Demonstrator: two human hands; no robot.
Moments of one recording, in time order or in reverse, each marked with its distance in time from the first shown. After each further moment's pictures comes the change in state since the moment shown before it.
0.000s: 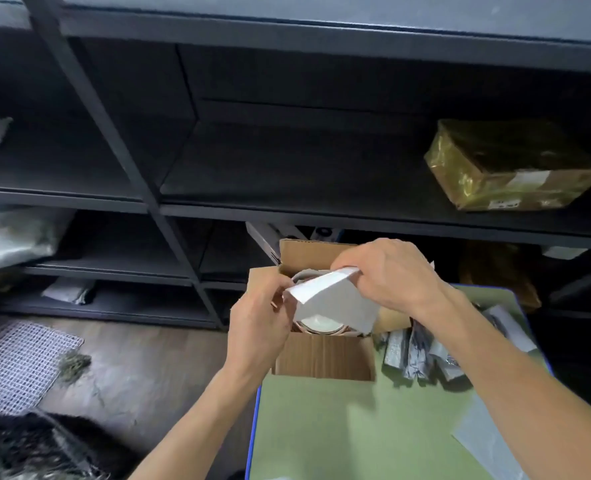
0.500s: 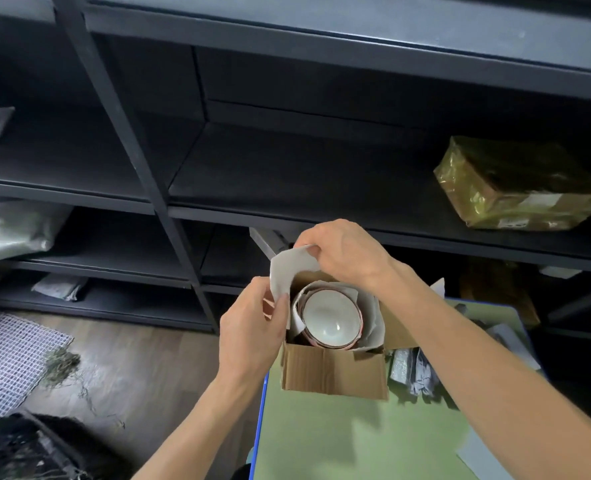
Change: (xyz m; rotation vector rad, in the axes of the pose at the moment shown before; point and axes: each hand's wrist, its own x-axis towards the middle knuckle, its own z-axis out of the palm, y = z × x) left_hand 0.010 -0.001 -0.027 0.085 0.107 -0.122; right_hand 0.086 -0.042 0.010 0.146 0.006 -0.095
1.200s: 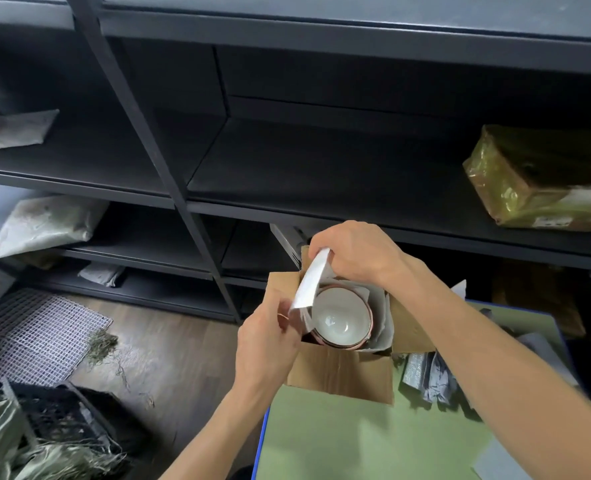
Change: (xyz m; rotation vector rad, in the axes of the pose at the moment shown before) left_hand -0.018 0.000 0.026 0.013 -0.104 -0.183; right_hand 0.000 0.023 -0.002 -0.061 -0.109 -0.063
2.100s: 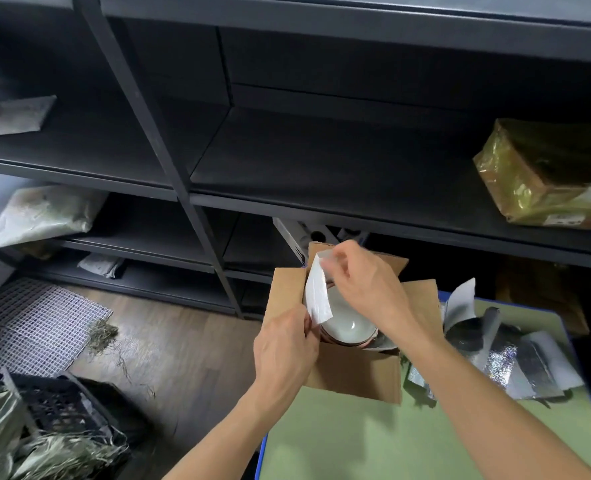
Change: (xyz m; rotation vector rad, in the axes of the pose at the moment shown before) left_hand 0.014 -0.028 0.039 0.370 -0.062 0.031; right_hand -0.025 -0.013 0.058 0.409 0.183 0.360
